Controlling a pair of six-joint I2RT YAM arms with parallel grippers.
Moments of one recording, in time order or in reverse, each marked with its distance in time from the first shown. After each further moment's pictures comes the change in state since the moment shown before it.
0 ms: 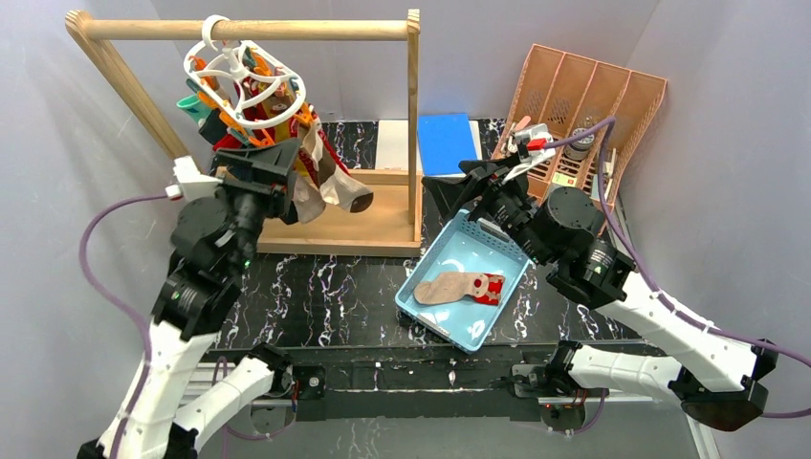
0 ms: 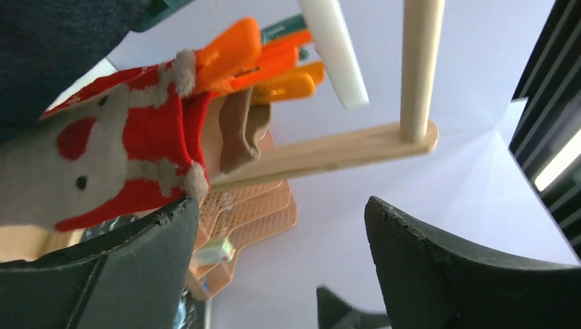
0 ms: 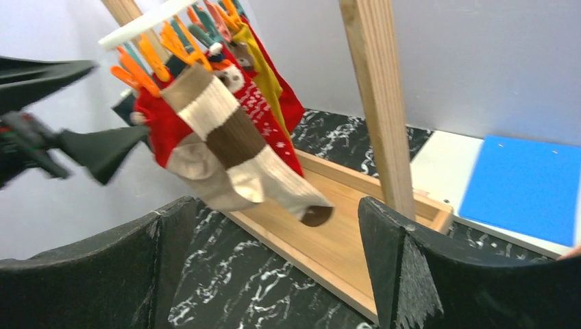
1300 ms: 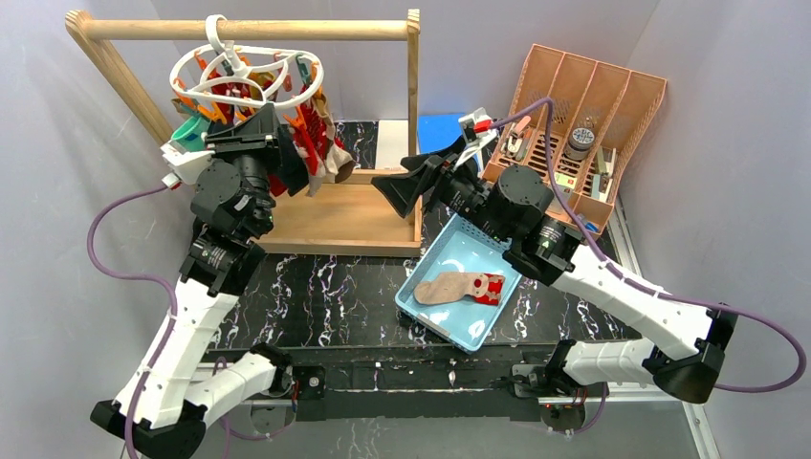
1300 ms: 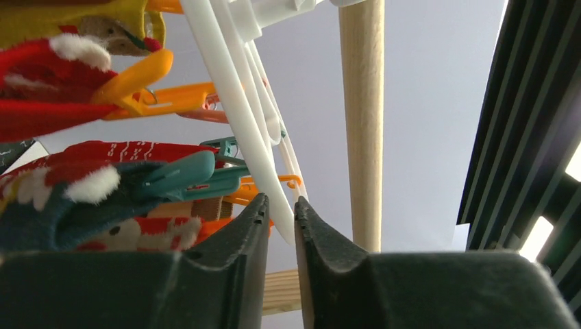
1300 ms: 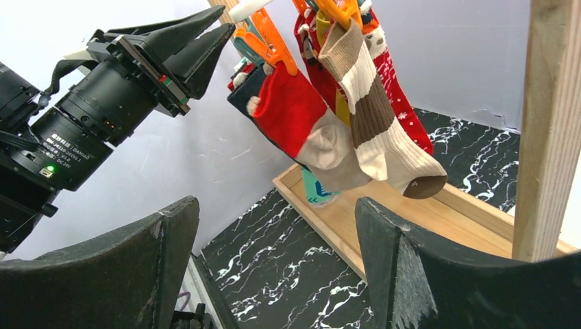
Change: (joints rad) left arm 0.024 0.217 0.026 0.357 -0.331 -0.076; right arm 0.000 0.225 0.082 0.187 -0.250 0.120
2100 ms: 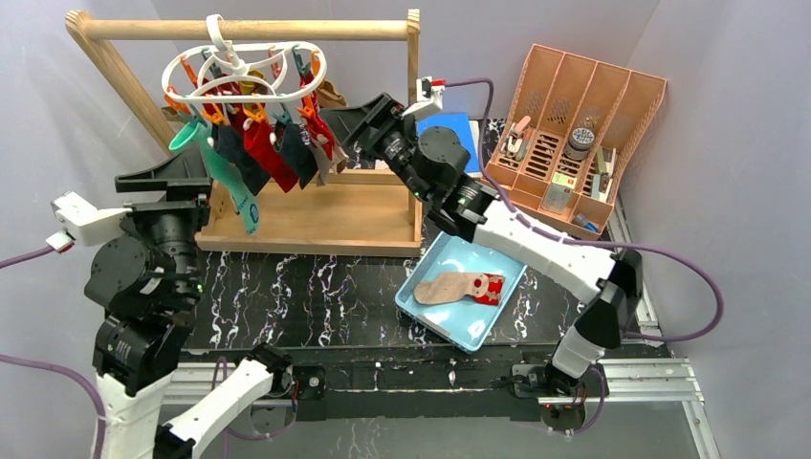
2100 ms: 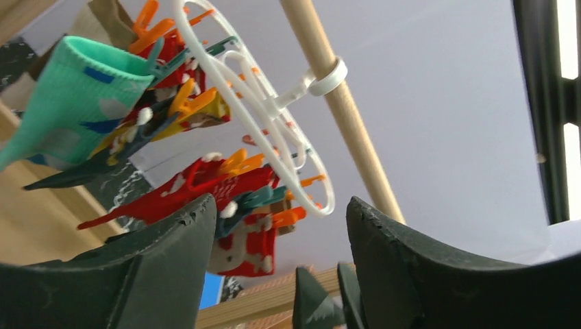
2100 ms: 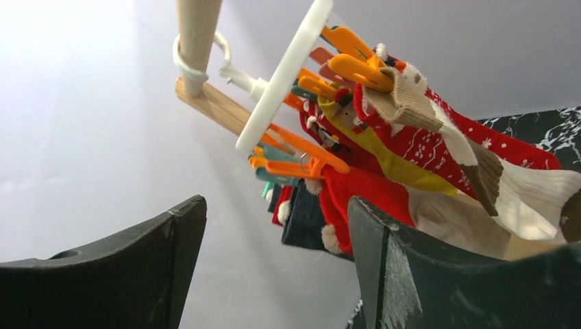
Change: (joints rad) left arm -0.012 -0.248 0.194 -0.417 -0.128 0.349; right arm 0.000 0.435 0.359 0.167 0.188 0.442
